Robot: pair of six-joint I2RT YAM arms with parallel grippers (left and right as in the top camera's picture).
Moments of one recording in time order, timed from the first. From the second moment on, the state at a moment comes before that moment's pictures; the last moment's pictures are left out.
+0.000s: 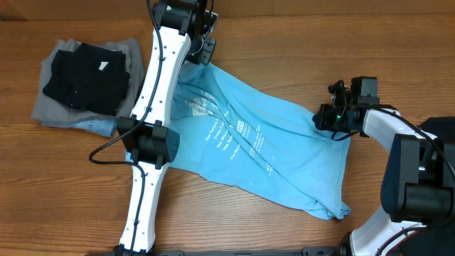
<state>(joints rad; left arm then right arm) -0.27 2.60 2.87 -1.53 -0.01 0.08 -0.11 1.89 1.04 -0.36 -0.41 0.07</state>
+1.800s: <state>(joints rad) -0.27 2.02 2.54 -1.68 0.02 -0.08 -0.24 1.37 1.38 -1.23 -0.41 0.31</state>
